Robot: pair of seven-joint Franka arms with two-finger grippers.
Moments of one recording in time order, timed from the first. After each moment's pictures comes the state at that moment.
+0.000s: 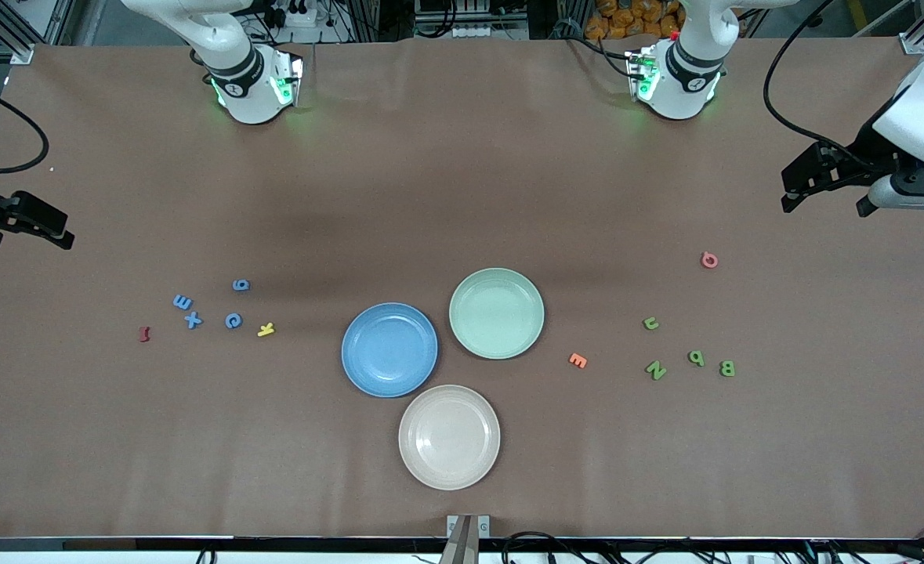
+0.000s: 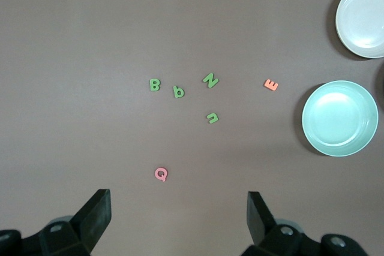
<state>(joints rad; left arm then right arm) -0.08 -0.03 -0.07 -1.57 0.00 1.65 -0.08 0.04 0.09 -0.09 -1.46 0.00 1.60 -0.01</state>
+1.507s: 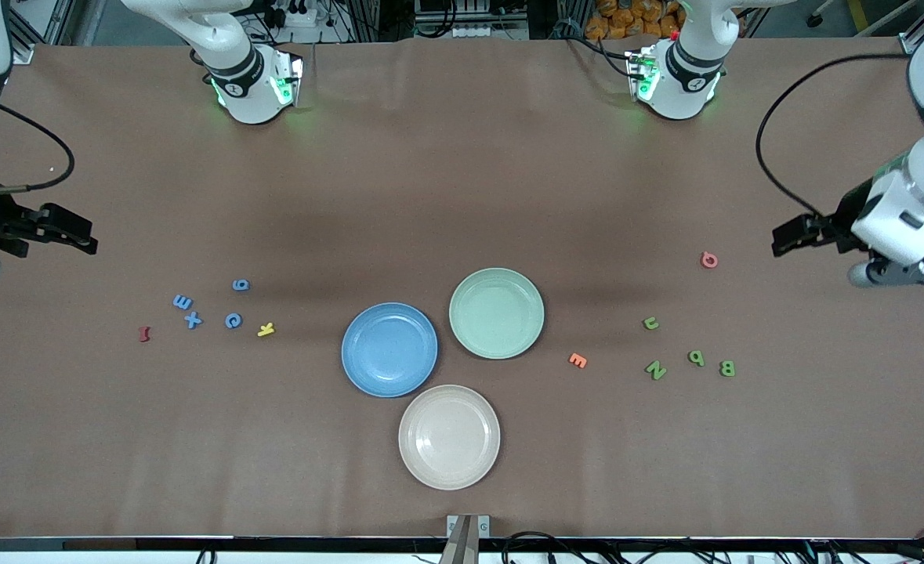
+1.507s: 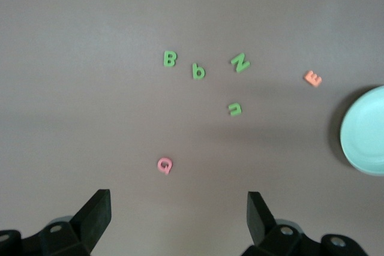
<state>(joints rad) -0.02 0.13 -0.06 -1.60 0.00 1.68 -0.14 0.05 0.13 -0.07 -1.48 0.00 1.59 -0.06</state>
